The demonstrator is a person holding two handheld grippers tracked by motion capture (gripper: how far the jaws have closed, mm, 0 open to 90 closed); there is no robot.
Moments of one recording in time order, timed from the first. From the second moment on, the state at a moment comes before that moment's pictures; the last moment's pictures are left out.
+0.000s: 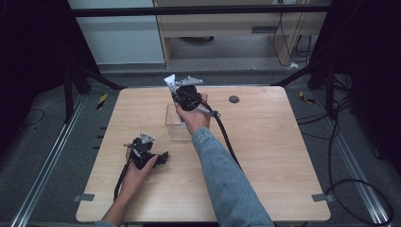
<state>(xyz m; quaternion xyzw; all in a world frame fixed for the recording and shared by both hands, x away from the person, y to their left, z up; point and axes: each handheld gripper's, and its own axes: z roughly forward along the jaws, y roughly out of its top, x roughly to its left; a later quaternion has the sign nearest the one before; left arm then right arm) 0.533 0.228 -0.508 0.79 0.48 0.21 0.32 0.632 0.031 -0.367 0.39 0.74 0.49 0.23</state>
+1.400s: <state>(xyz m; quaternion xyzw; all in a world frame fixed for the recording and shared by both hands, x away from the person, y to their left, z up) 0.533 0.228 -0.508 0.79 0.48 0.21 0.32 0.621 0.037 -0.385 0.39 0.75 0.48 0.23</state>
